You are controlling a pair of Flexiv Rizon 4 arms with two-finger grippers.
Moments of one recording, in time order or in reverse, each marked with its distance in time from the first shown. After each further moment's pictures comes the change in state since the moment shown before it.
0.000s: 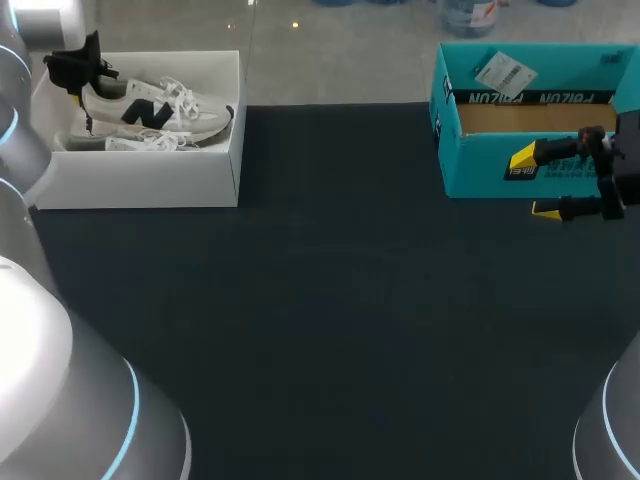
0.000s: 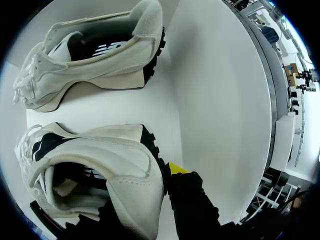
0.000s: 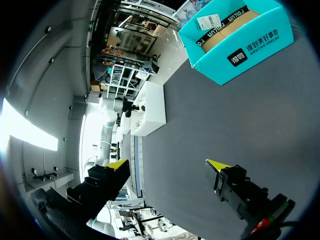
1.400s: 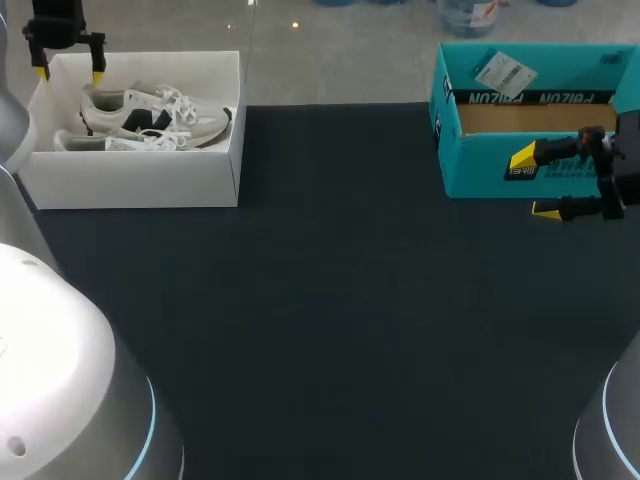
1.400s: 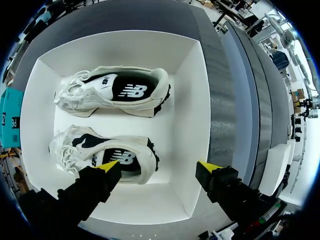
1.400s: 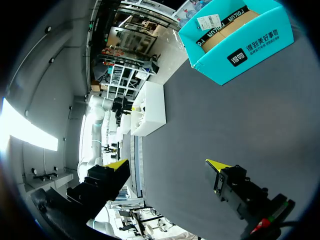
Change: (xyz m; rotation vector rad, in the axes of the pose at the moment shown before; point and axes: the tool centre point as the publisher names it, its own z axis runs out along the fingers) left arm 0.013 -0.027 -0.087 0.134 -0.044 -0.164; right arm 0.000 0.000 0.000 0.000 0.000 0.000
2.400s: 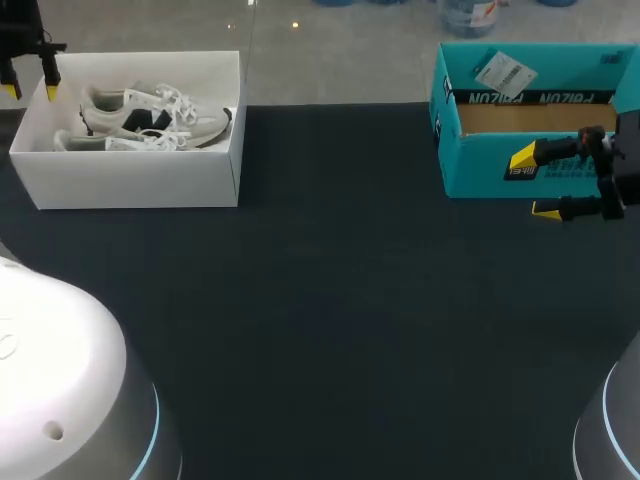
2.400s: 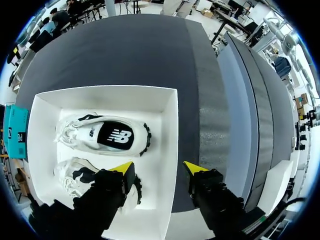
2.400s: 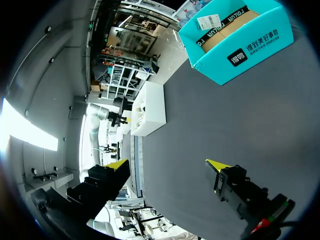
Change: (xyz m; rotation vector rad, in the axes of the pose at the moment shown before) left arm 0.043 -0.086 -0.011 0.119 -0.063 -0.018; right arm 0.000 0.000 0.000 0.000 0.000 0.000
